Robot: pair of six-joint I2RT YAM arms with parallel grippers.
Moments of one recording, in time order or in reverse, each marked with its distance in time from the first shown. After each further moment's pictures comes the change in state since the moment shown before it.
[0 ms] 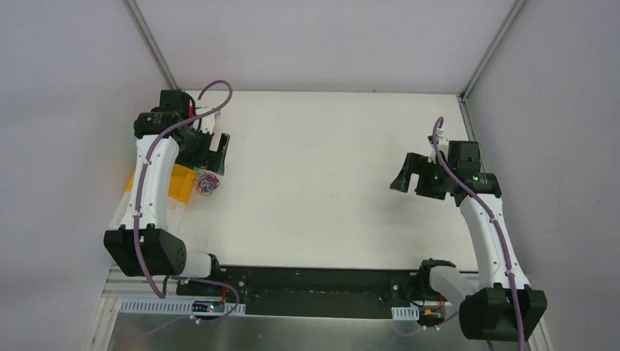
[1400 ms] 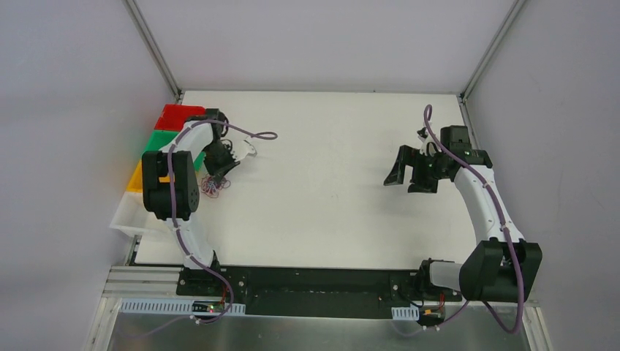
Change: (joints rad) left arm -0.025 0.543 -0.106 0.243 -0.076 0.883; right arm 0.000 0.254 0.111 -0.066 -0.109 -0.041
